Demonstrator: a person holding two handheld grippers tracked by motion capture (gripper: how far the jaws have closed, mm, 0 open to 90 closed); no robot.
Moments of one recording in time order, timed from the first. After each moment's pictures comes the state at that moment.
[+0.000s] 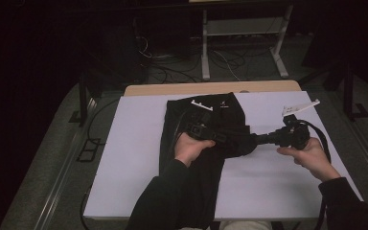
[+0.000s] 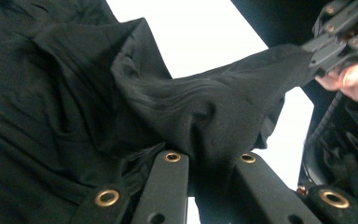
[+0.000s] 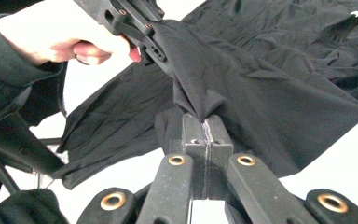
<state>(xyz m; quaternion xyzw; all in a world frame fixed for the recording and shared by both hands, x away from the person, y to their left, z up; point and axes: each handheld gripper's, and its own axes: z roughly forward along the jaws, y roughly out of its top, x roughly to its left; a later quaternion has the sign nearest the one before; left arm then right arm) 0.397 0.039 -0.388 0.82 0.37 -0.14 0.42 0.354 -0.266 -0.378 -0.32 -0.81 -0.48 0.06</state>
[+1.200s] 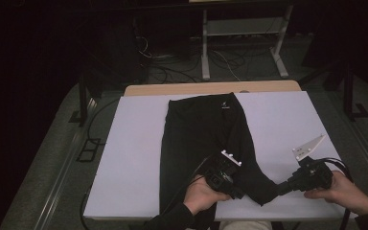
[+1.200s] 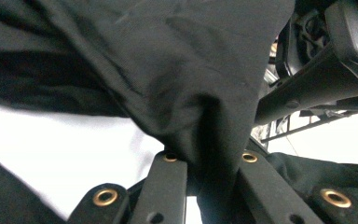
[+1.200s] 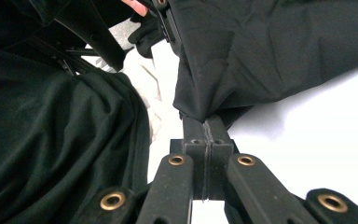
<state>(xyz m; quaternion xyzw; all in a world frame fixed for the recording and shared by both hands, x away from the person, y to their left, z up) 0.281 -0.012 -0.434 0.90 0.24 -0.19 0.32 0.273 -0.295 -0.420 -0.23 -0.87 -0.38 0.20</state>
